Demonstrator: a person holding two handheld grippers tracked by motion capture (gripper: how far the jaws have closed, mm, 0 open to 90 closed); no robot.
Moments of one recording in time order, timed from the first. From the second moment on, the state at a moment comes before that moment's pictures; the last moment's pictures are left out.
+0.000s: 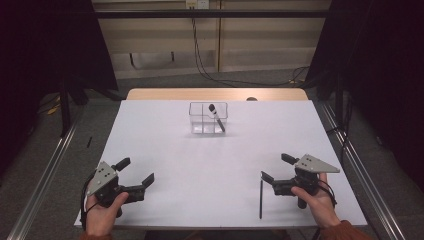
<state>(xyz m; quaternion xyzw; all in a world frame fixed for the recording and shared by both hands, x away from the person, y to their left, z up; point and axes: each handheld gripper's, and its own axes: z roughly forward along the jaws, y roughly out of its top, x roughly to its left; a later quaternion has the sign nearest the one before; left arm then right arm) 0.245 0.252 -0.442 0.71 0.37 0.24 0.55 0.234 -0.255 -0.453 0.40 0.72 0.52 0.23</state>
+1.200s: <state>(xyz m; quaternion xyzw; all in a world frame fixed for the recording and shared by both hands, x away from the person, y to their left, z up) 0.249 0.251 -0.443 0.72 0.36 0.24 0.54 0.271 -0.224 -0.441 0.42 0.84 0.33 0.13</state>
